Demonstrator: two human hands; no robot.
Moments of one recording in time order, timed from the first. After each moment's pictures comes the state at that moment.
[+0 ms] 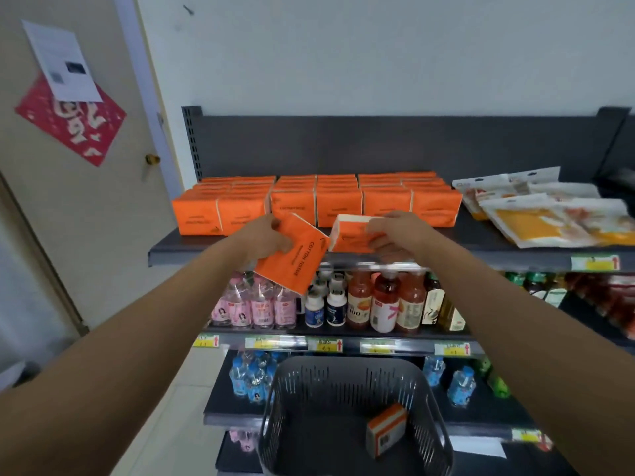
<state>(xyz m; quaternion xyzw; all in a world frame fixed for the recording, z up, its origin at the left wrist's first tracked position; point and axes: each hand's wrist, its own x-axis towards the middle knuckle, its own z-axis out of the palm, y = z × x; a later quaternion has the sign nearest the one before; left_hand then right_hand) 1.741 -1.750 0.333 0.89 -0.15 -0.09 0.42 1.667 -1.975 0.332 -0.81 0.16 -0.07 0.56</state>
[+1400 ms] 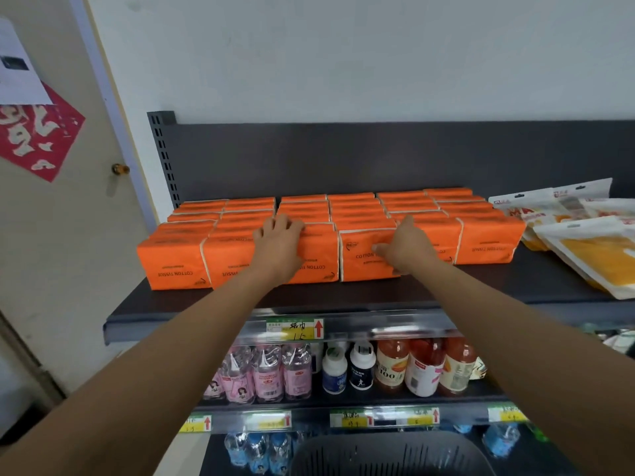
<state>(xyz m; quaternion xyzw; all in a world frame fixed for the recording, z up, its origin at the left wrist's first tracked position) 1.932 -1.793 0.300 0.94 -0.28 0.16 0.11 1.842 -1.980 0.319 -0.90 0.28 -0.13 0.31</state>
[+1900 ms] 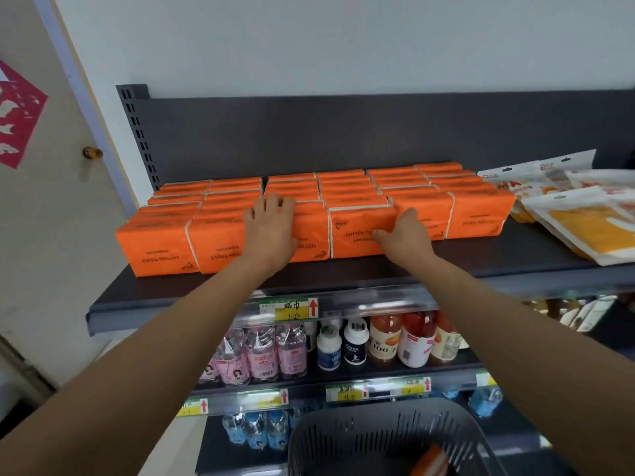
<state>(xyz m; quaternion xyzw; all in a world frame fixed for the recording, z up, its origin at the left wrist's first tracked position) 1.924 -1.794 0.292 0.93 -0.29 0.21 0.11 1.824 -1.974 0.297 -0.86 0.30 -0.20 0.35</state>
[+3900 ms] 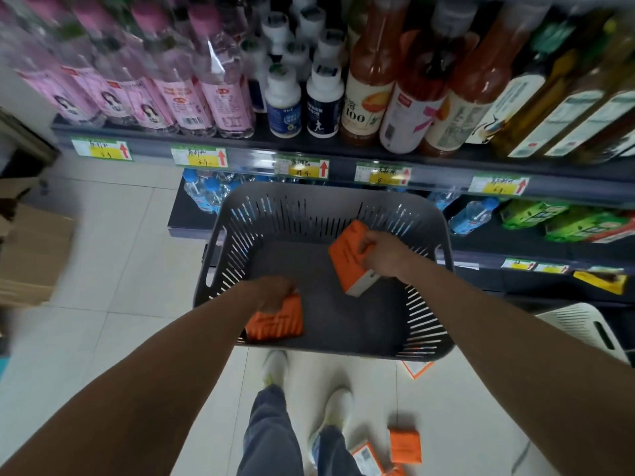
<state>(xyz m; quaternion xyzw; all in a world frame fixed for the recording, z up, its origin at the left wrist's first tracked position) 1.703 -1.798 -0.083 0.84 -0.23 -0.50 0.04 1.675 -2.012 -0.044 -0.84 0.22 0.32 0.37</state>
